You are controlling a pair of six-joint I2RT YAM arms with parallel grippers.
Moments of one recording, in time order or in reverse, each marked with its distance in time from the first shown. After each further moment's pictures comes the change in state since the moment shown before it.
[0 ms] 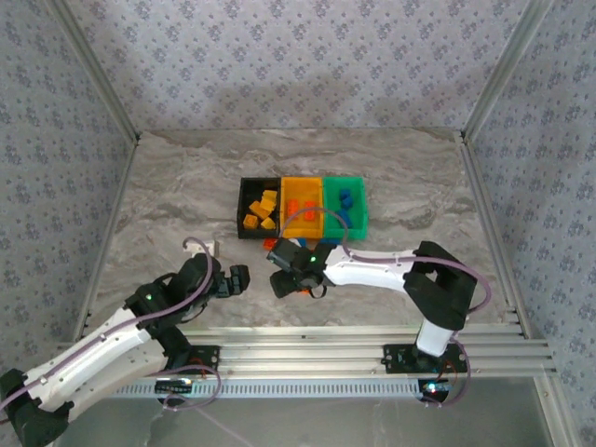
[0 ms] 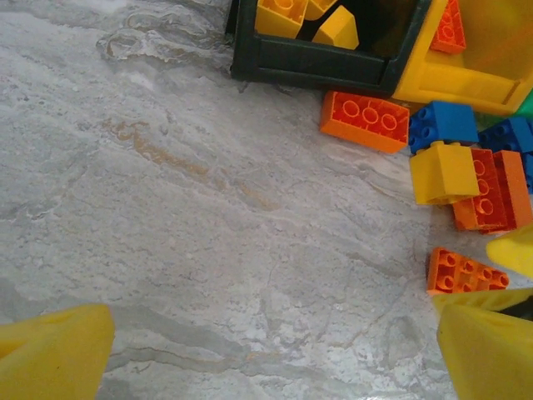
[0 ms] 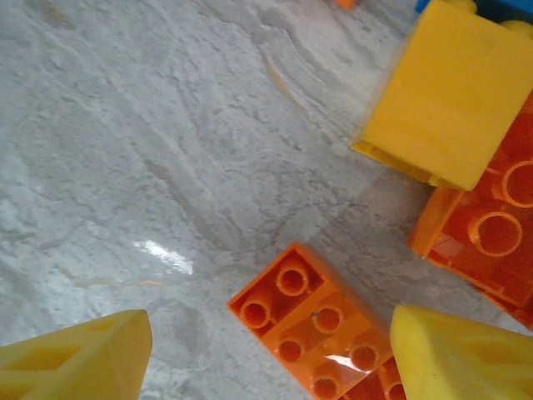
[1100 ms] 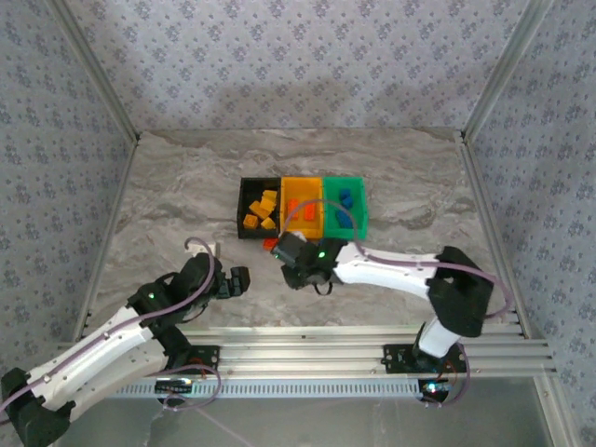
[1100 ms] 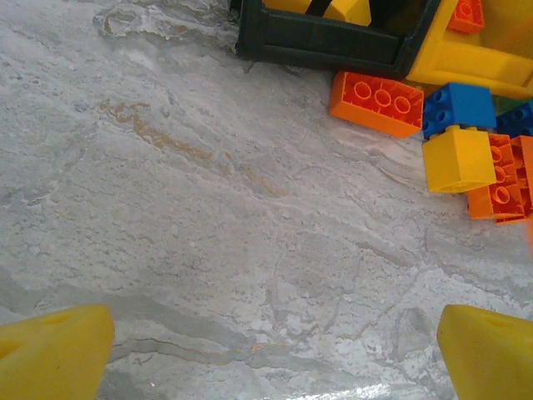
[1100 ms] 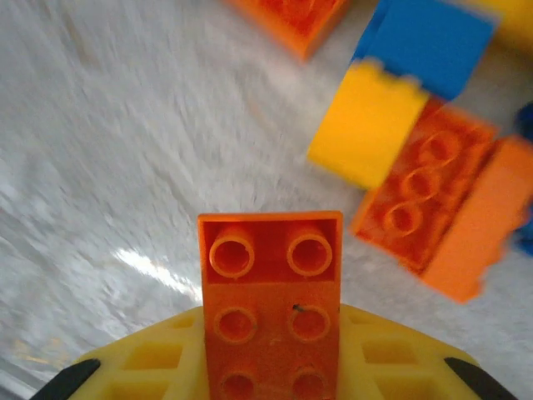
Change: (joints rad) left arm 0.018 0.034 -0.007 0.008 0.031 0.004; right arm -0.022 -0.135 0.039 -0.095 0.058 -0.022
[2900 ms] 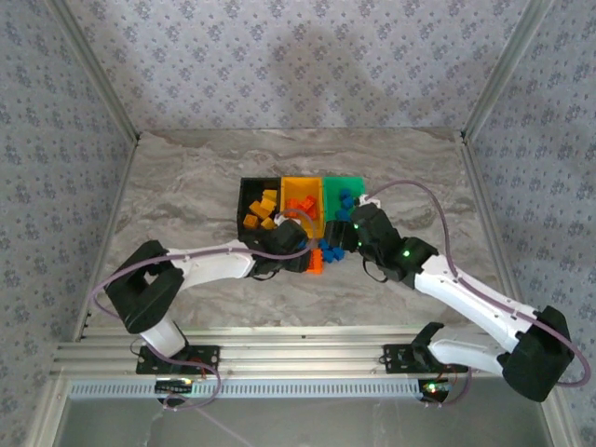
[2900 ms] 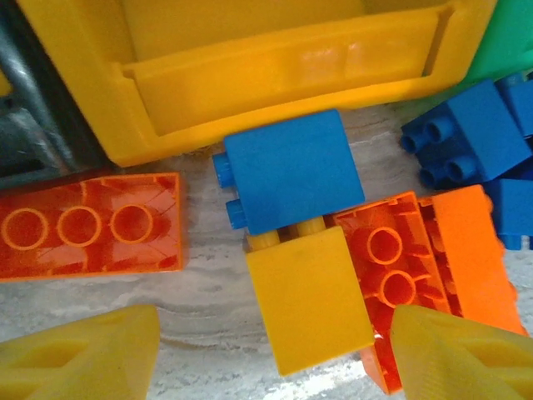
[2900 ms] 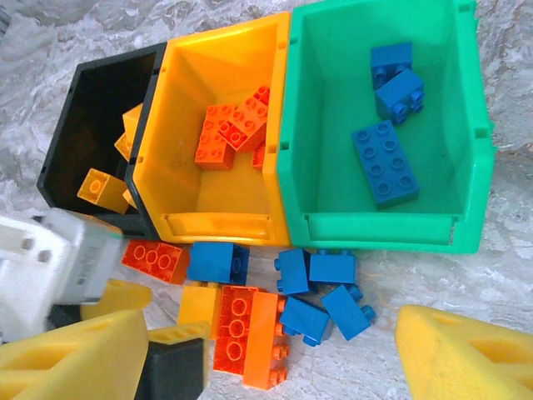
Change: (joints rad) left arm -0.110 0.999 0.414 0.433 0.060 0.160; right arm -0.320 -0.508 -0.299 0.211 0.055 0.096
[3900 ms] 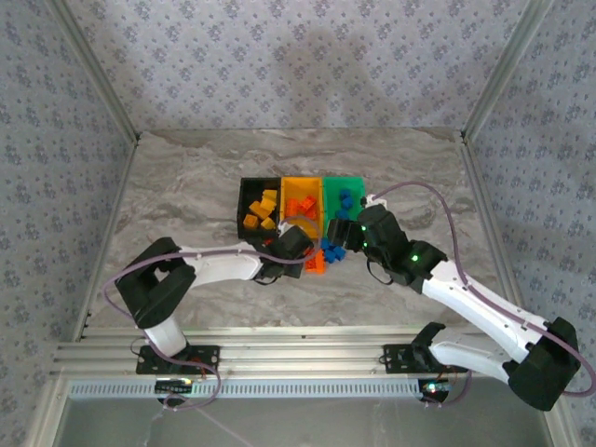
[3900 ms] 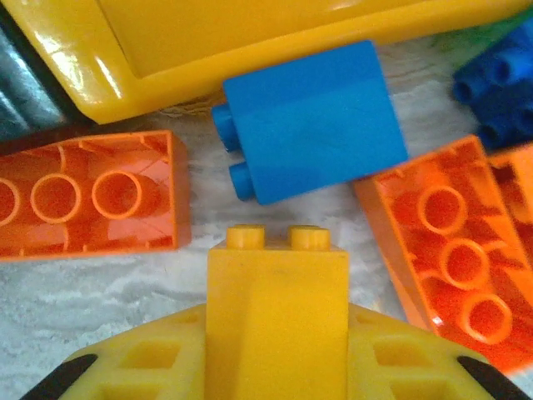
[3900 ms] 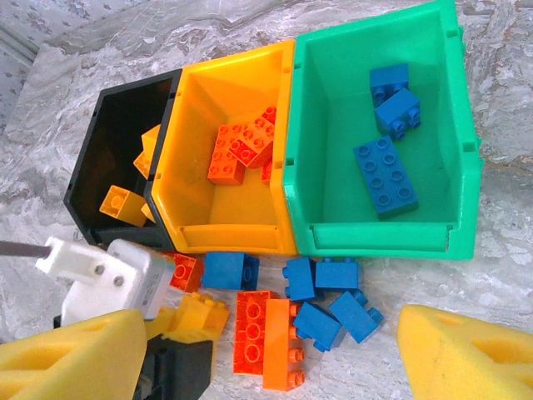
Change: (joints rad) left arm -0.038 0.026 -0.002 -0.037 -0.047 0.001; right arm -0.006 -0.061 -0.009 0.000 0.001 0.011
